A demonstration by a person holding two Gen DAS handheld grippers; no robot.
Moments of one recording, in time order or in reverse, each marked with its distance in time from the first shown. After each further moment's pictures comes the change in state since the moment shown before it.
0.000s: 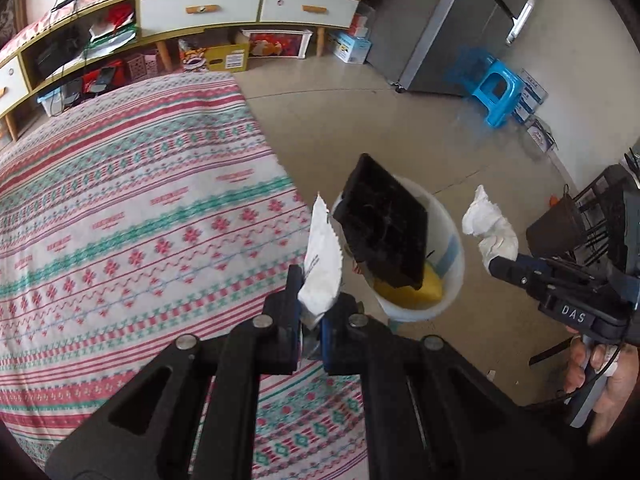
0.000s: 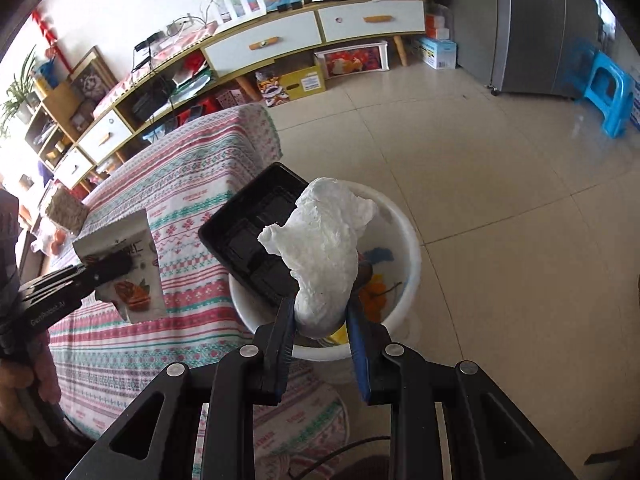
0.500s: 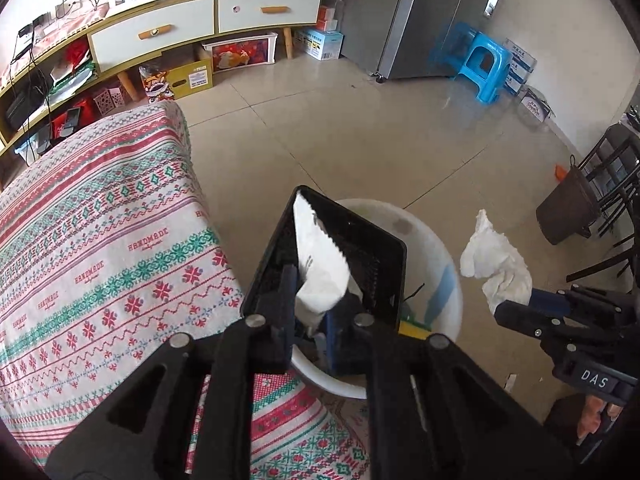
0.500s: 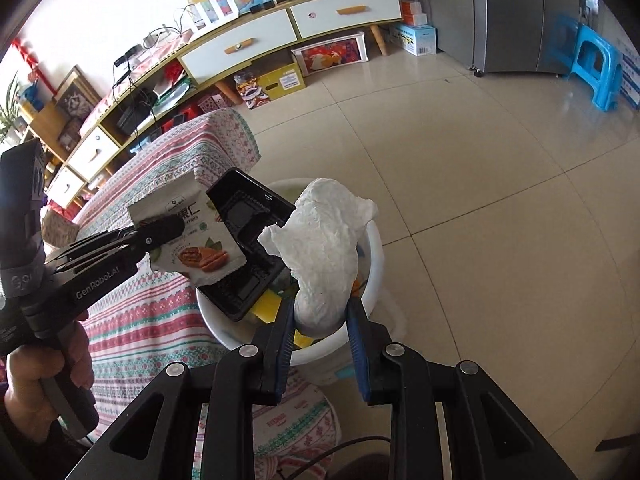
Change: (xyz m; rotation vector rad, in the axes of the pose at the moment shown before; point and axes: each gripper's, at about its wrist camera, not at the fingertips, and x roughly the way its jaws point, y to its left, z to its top) left arm 0.056 -0.053 0.034 0.114 -0.004 0.030; right arm 0.006 -0.036 0.000 0.077 0.009 0.008
